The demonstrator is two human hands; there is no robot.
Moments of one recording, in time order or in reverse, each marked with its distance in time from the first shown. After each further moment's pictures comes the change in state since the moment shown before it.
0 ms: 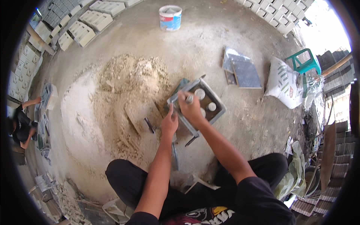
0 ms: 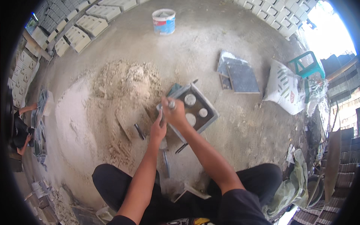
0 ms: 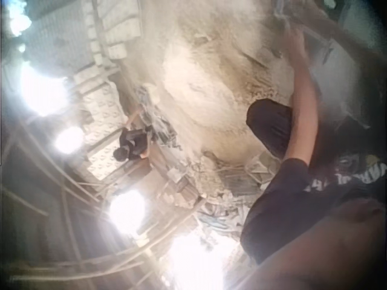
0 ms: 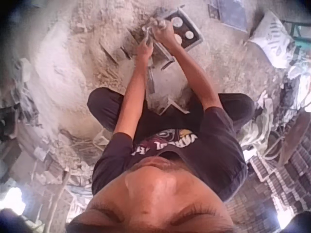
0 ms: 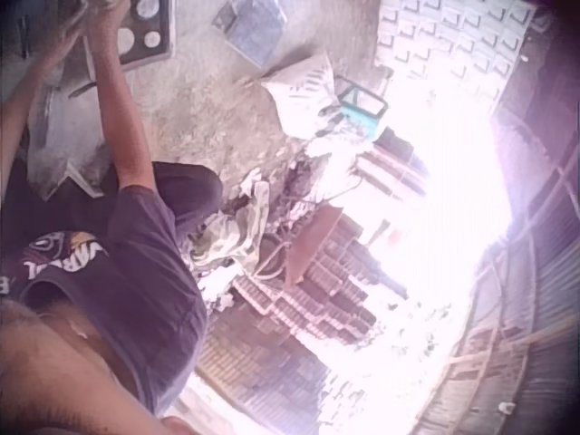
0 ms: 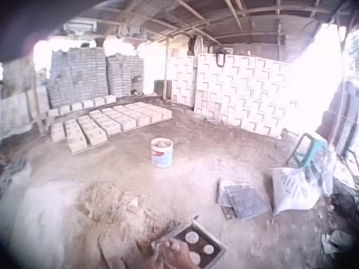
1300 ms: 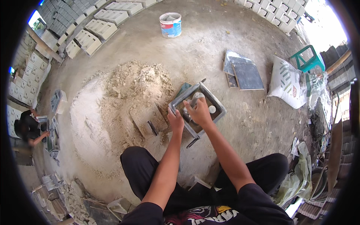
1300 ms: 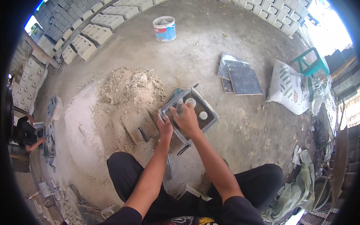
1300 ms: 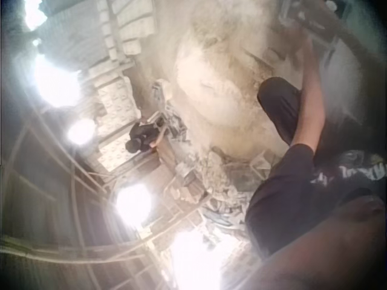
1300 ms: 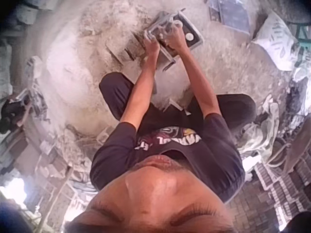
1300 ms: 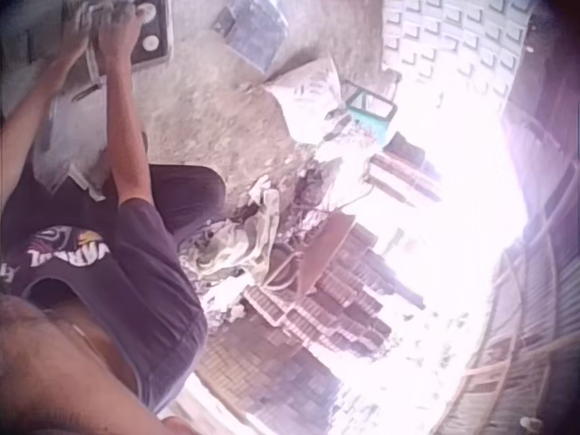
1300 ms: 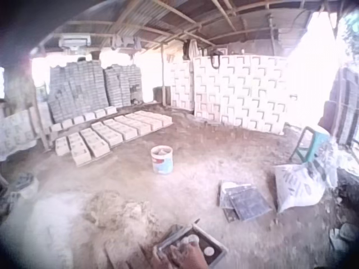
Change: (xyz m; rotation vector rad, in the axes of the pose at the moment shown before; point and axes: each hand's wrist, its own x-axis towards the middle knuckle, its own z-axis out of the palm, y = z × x) left_hand 0.021 -0.002 0.051 -0.219 0.471 0.001; right_hand -0.028 0.028 -0.037 -0.368 0.146 -0.112
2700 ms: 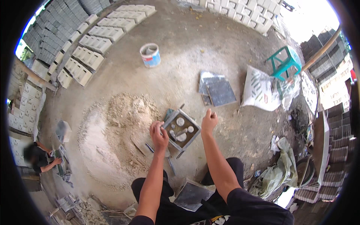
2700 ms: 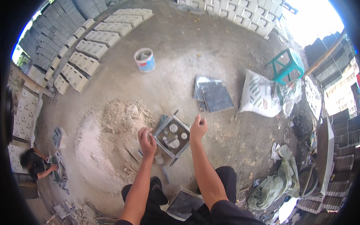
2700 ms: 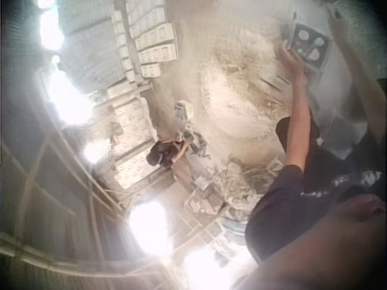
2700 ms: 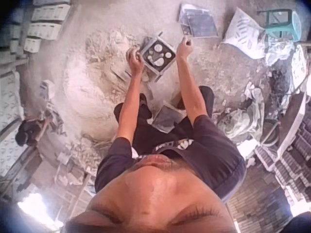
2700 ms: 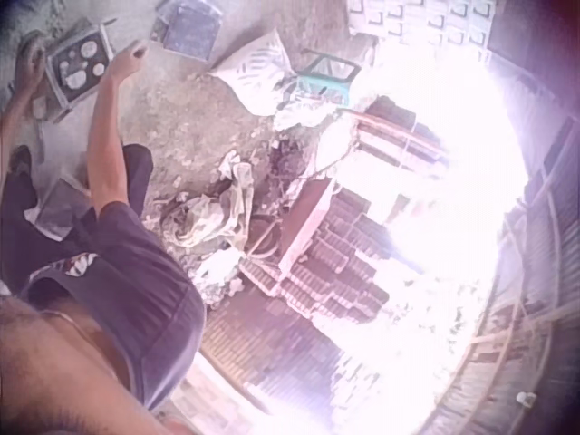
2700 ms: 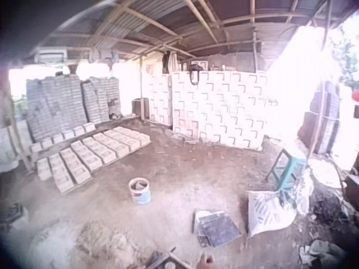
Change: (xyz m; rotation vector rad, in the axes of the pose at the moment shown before) left_hand 0.018 0.288 -0.123 0.139 -0.084 0.689; right_hand 0.101 -0.037 -0.154 0.404 0.729 0.644
